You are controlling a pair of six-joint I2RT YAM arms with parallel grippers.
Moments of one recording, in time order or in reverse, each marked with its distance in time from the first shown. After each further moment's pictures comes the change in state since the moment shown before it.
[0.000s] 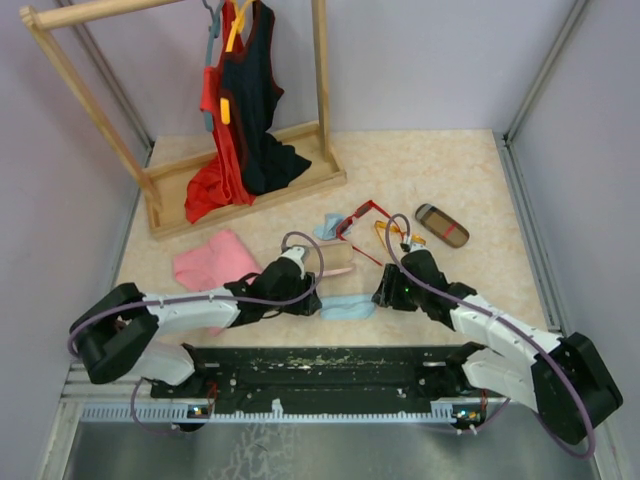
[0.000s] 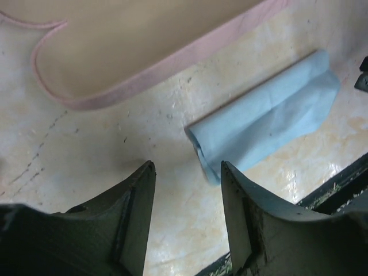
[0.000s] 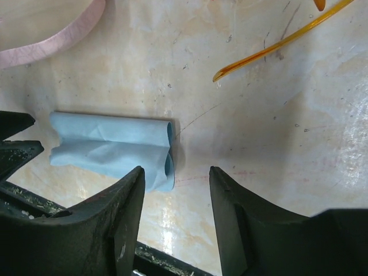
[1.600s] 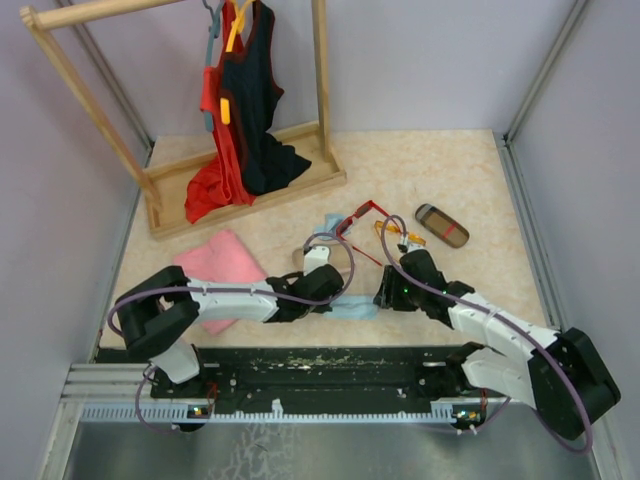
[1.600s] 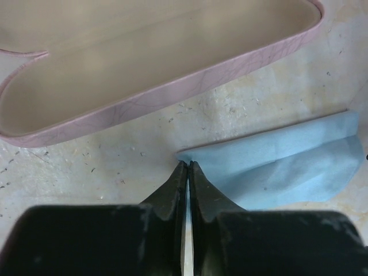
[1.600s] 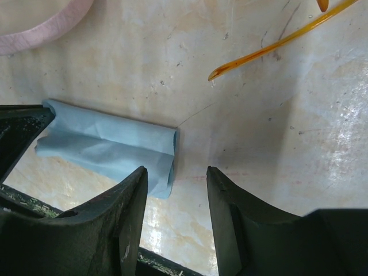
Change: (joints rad) left arm -0.178 0.272 0.280 -0.184 -0.341 -0.172; right arm 0.000 0.021 0.006 -0.008 0.002 -0.056
